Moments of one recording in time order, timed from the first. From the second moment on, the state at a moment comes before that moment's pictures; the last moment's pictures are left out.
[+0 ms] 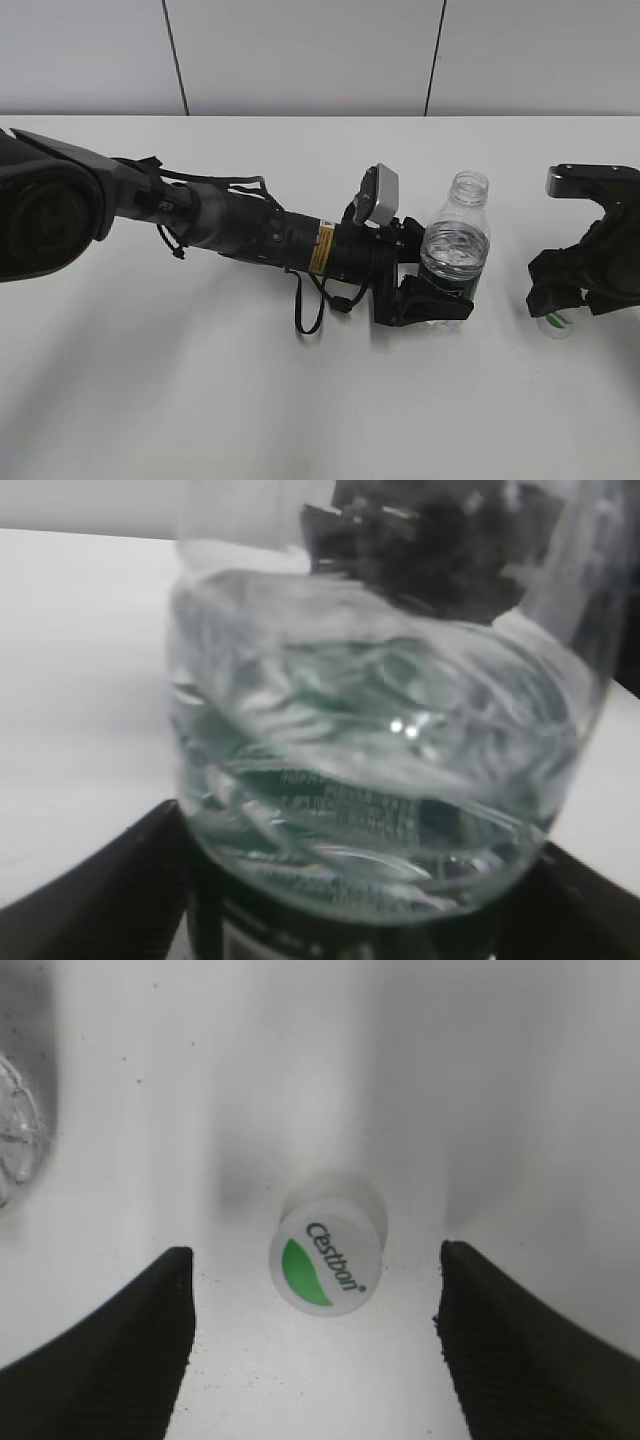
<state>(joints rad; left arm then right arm) -0.60 2.60 -1.67 1.37 -1.17 -0.78 0.06 1.77 -0.82 0.28 0.48 -0.28</state>
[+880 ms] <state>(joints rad) -0.45 2.47 -1.67 1.75 -1.17 -1.00 0.06 1.73 -0.82 0.29 0.51 -0.28</state>
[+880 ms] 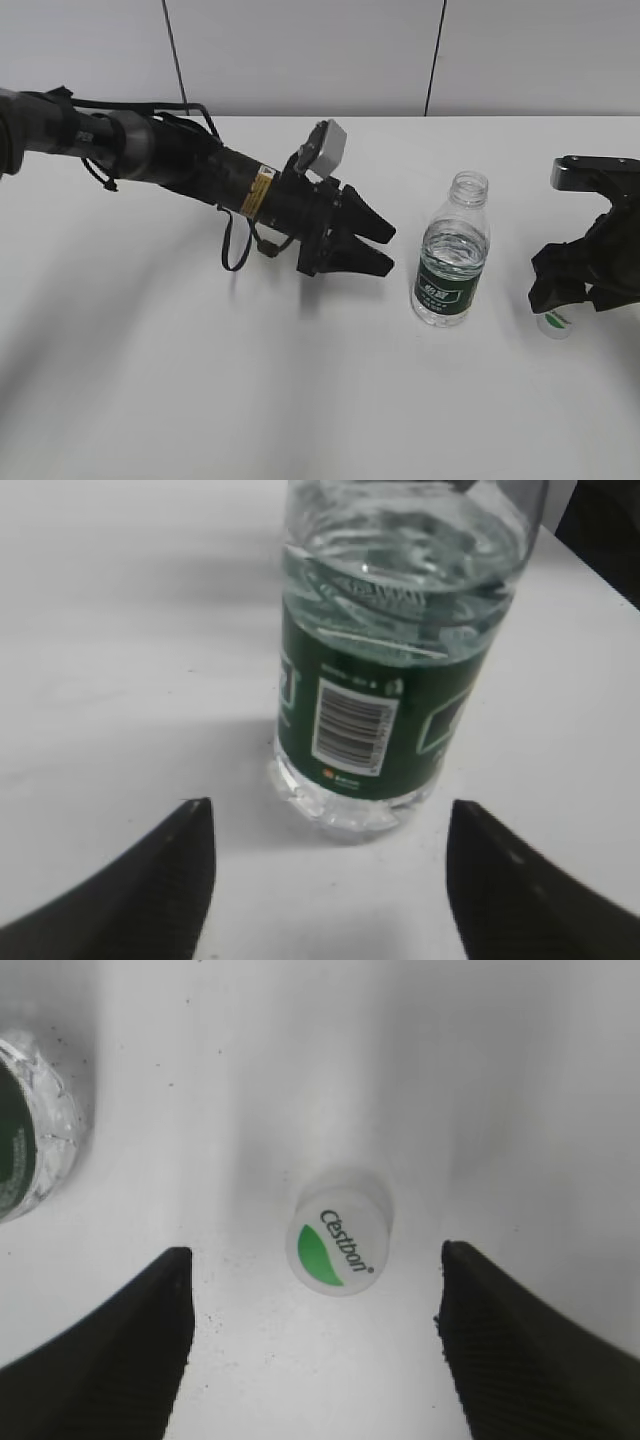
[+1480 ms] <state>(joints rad) -0.43 2.30 -1.67 1.75 -0.87 -1.26 0.06 1.61 -0.82 0.28 0.58 -0.28</state>
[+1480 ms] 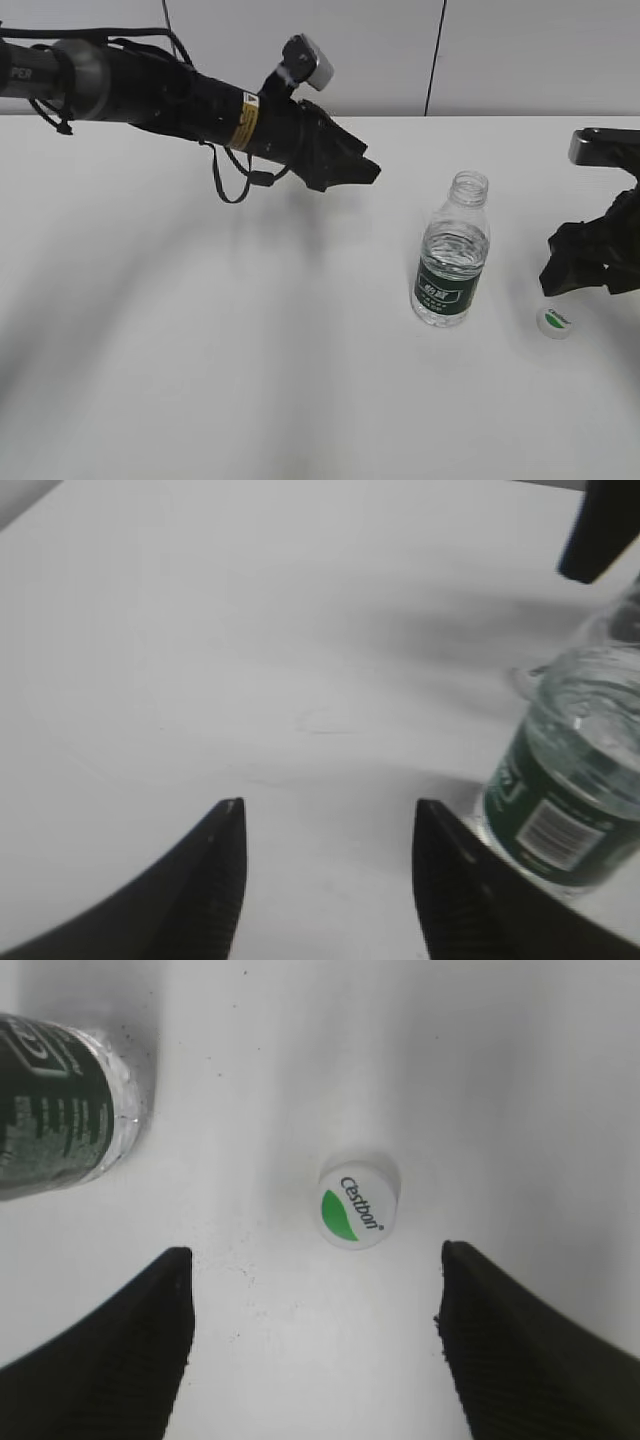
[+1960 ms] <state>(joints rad) -0.43 2.12 -1.38 1.75 -0.40 -1.54 0.06 1.46 -0.82 0.28 0.70 -0.26</state>
